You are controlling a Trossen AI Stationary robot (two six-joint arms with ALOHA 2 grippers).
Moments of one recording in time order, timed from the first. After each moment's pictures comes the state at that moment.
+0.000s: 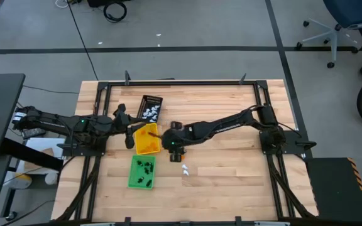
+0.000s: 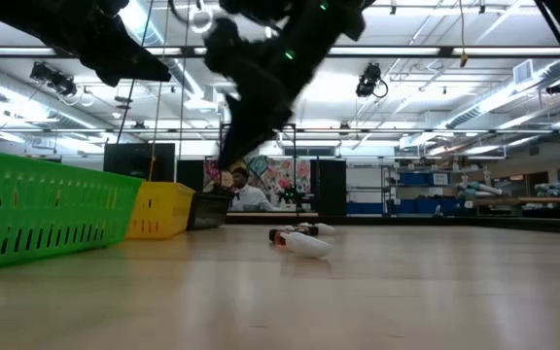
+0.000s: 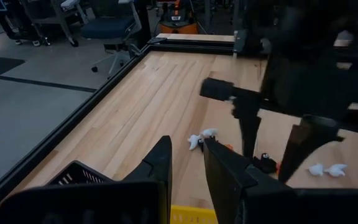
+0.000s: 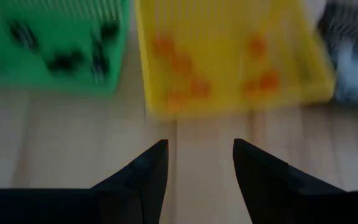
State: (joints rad) left arm -0.15 0.64 0.46 -0.13 -0.47 -0.09; right arm 0.09 2.08 1.61 -0.42 0.18 0.02
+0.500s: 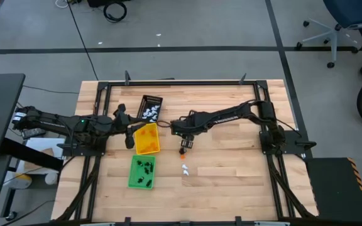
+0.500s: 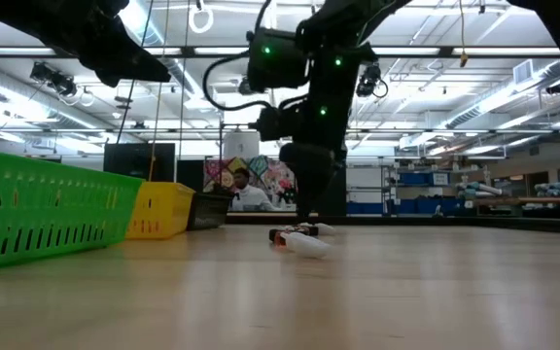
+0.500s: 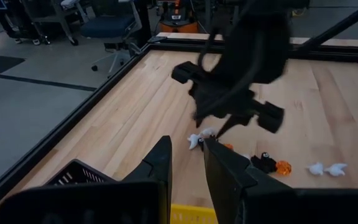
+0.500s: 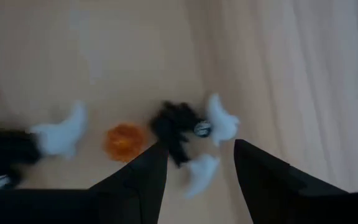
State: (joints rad) left arm -0.15 0.64 0.46 -0.14 -0.47 -0.09; right arm -0.02 2.08 1.53 -0.79 0.31 0.22
